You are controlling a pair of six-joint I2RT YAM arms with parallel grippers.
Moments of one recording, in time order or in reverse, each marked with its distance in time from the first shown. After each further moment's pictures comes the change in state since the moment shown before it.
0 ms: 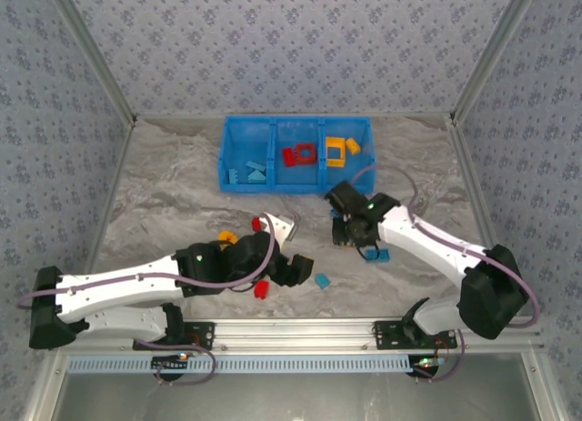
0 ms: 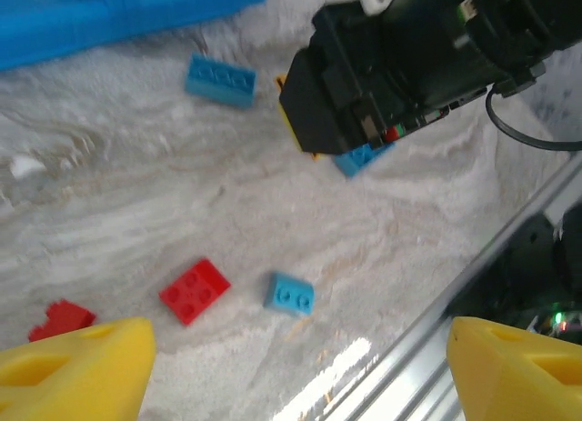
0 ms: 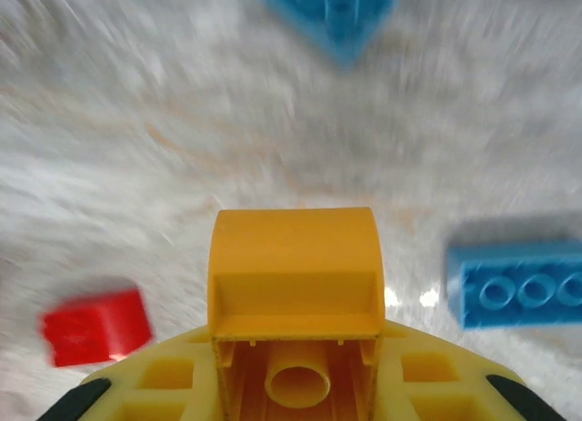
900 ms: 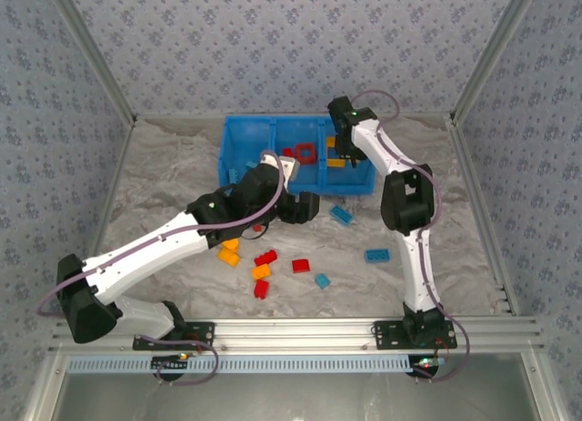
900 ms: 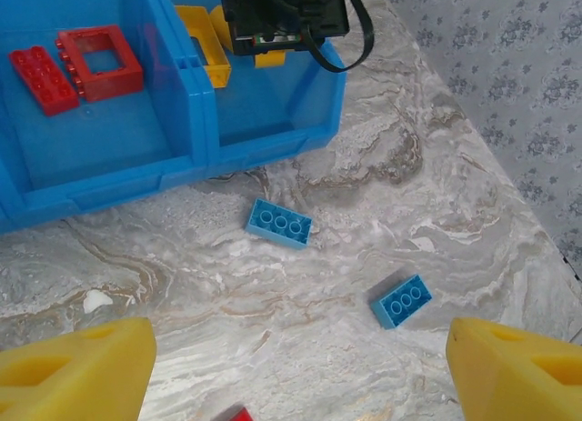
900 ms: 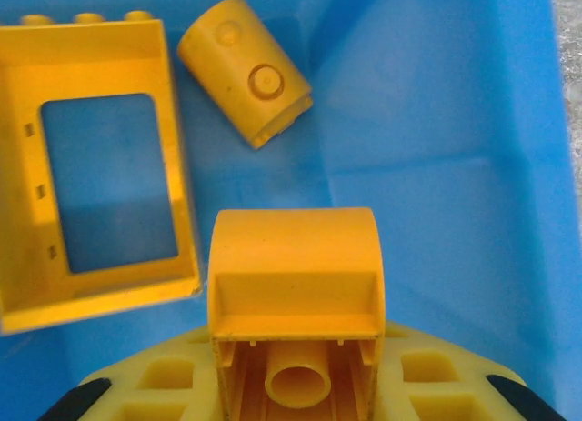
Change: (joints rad) left arm 0.305 0.247 0.296 0.008 0.138 0.088; right arm -0.334 0.981 1.130 -0.172 0.246 -0.276
